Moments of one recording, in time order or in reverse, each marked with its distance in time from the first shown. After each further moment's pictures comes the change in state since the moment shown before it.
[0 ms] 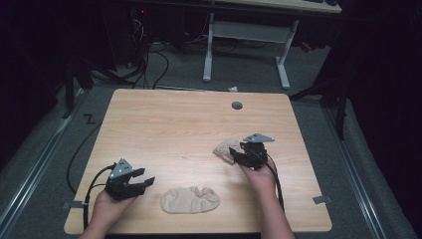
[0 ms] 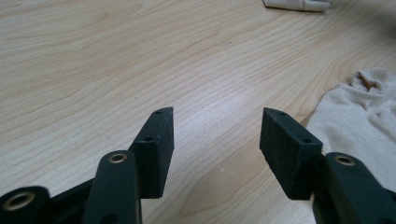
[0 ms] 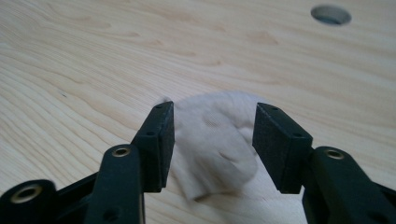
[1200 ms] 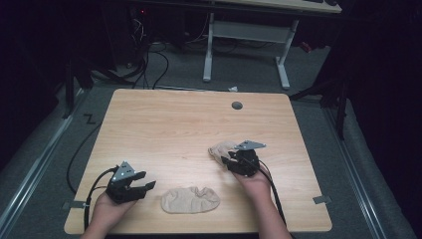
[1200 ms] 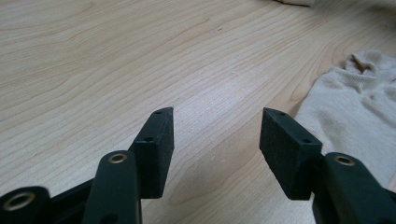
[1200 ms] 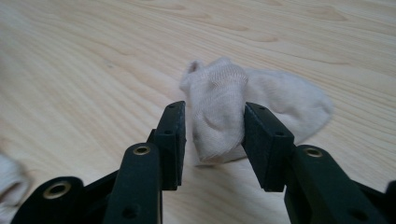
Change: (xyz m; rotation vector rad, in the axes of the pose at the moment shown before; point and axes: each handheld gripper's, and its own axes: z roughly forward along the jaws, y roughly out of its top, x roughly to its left) left arm -0.006 -0.004 0.001 0.023 -0.006 0.032; right arm 0.029 -0.013 0.006 0.034 0.134 -0.060
